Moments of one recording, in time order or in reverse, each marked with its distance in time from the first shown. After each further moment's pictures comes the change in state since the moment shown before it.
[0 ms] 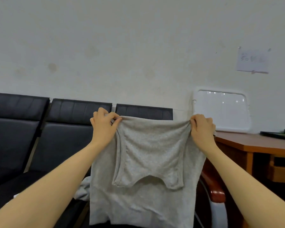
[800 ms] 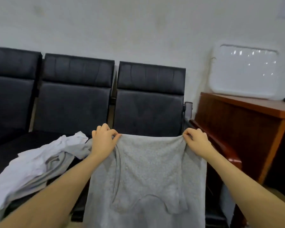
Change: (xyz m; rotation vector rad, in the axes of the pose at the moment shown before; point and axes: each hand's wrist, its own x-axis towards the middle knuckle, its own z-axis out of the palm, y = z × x) left_hand -0.139 -0.096 0.068 0.250 -0.378 -0.125; right_hand -0.094 0.064 0.102 -0.080 -0.597 0.034
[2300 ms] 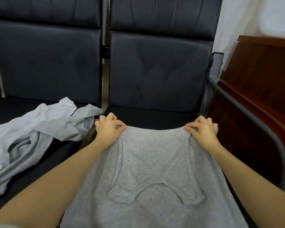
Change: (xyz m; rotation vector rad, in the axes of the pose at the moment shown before) left_hand 0.001 -0.076 0.182 -0.057 -0.437 -0.191; right_hand 0.055 0.095 0.194 -0.052 -0.085 0.106
